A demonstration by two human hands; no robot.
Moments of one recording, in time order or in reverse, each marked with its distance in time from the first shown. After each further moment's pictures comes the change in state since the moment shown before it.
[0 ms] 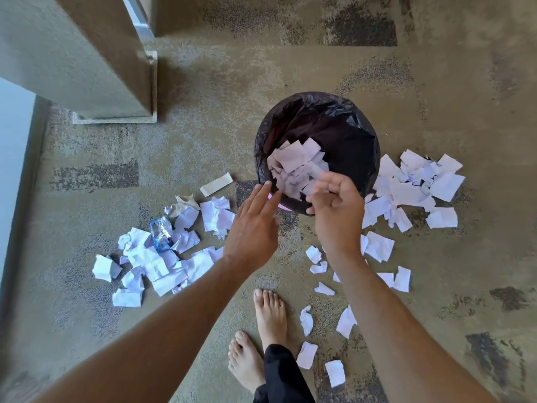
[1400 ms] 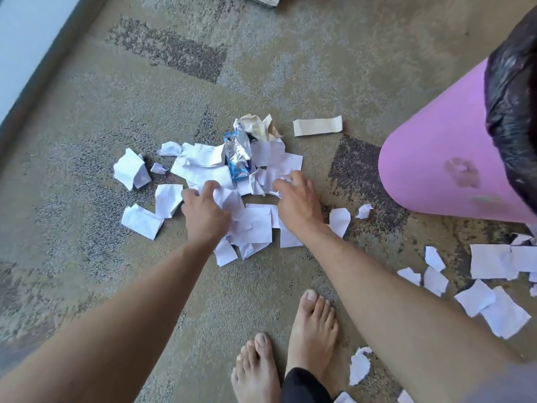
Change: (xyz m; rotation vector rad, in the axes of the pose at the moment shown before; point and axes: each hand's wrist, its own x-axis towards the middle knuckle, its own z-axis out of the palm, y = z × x) left_hand -0.112 -0.291 0.116 -0.225 0.304 -1.068; right_hand -0.020 0.256 0.253 -1.045 -0.746 -0.633
